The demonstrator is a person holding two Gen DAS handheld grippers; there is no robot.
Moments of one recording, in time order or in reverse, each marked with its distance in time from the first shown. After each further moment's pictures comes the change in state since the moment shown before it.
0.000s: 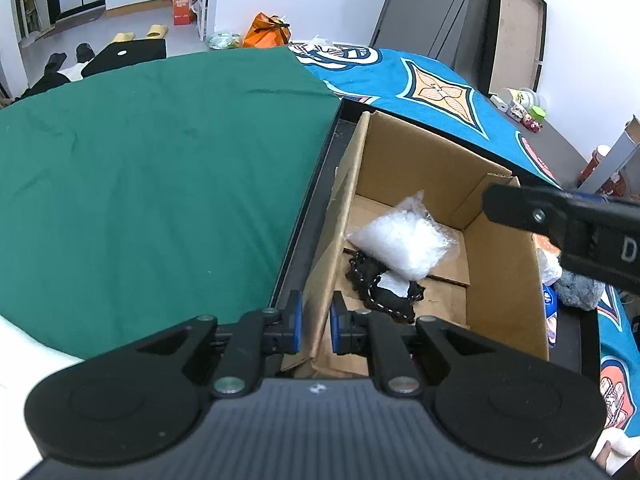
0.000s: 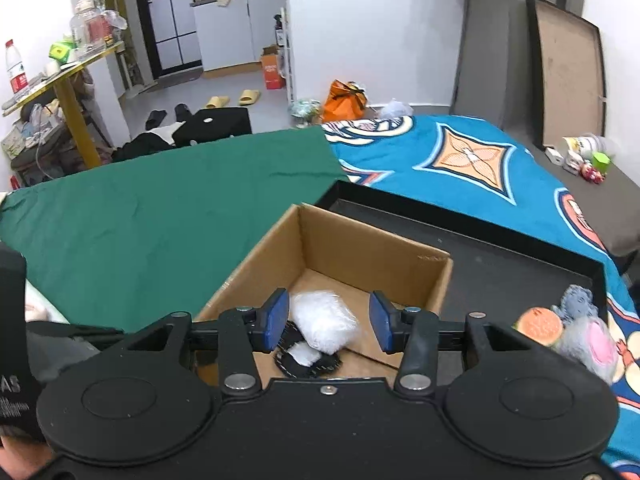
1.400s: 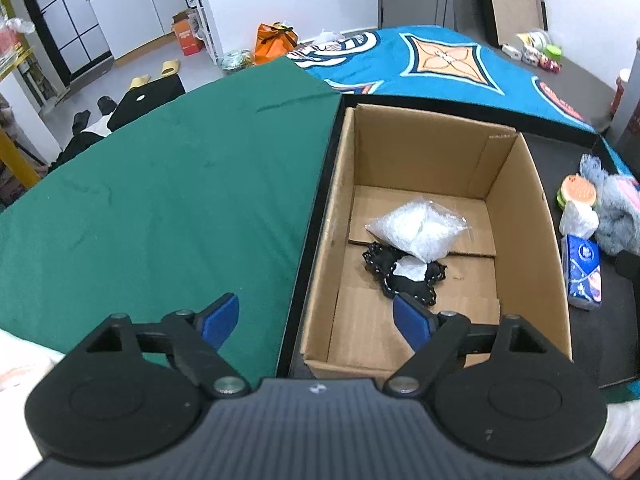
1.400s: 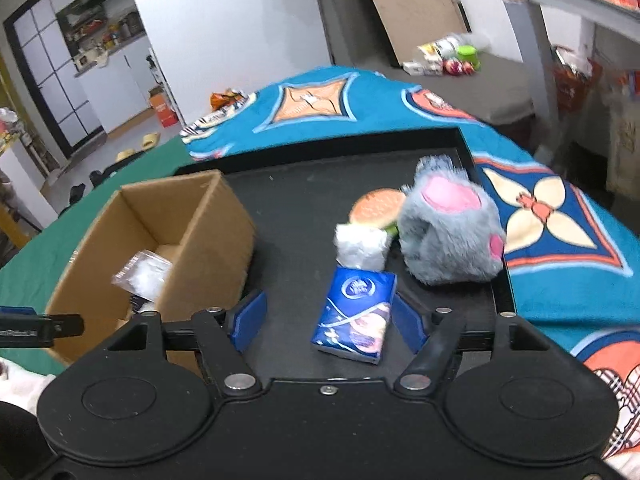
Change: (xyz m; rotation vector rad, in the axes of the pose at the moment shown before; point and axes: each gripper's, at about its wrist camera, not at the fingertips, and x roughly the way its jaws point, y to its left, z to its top) left arm -0.007 -0.052 0.005 0.211 0.032 0.225; right arm -0.013 -0.136 -0.103 0.384 -0.011 -0.126
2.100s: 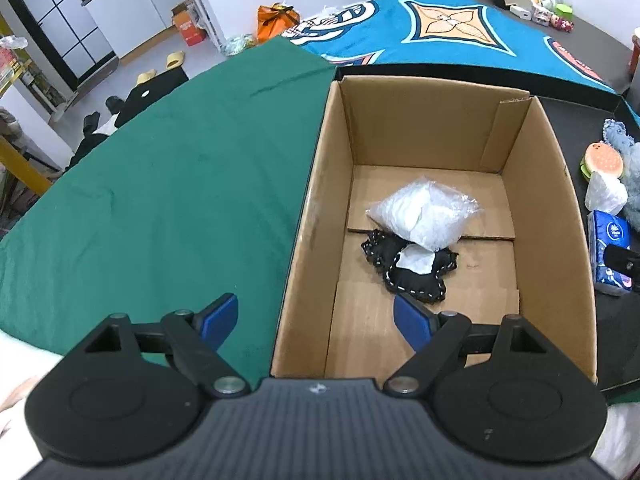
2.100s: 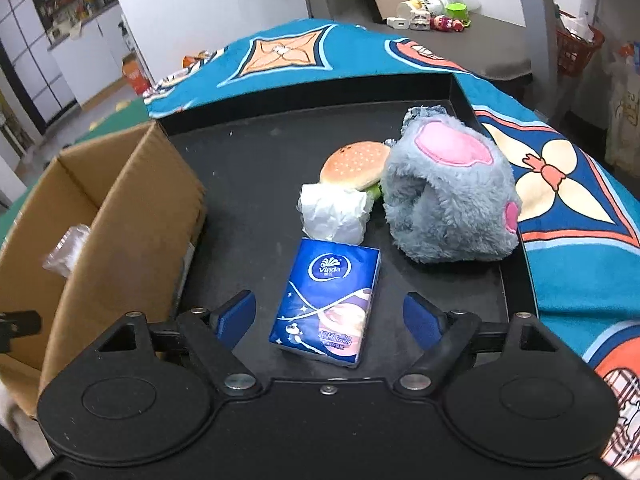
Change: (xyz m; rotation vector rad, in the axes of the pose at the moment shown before) left arm 0.023 -0.024 0.007 0.056 0.074 0.090; right arm 0.052 -0.006 -0.004 -0.009 0.106 -0.062
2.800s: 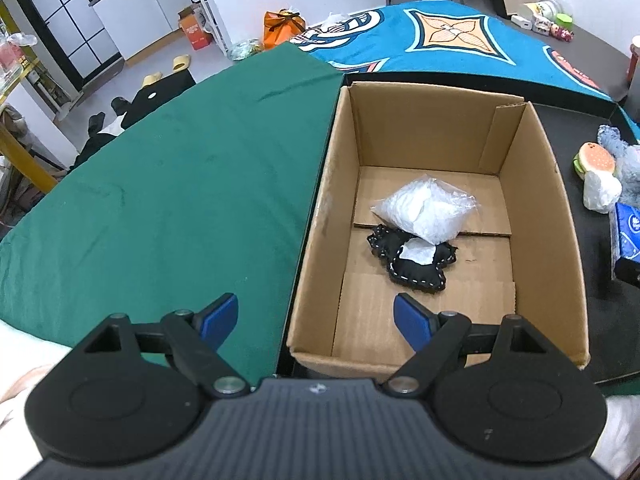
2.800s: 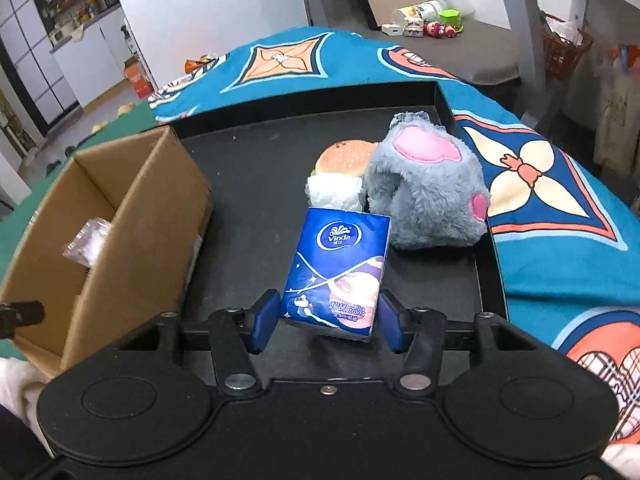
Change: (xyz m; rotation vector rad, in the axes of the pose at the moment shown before) left arm -0.015 0.007 -0.008 -0.015 -0.026 -0.005; right arm -0.034 -0.009 -0.006 0.018 -0.010 0.013
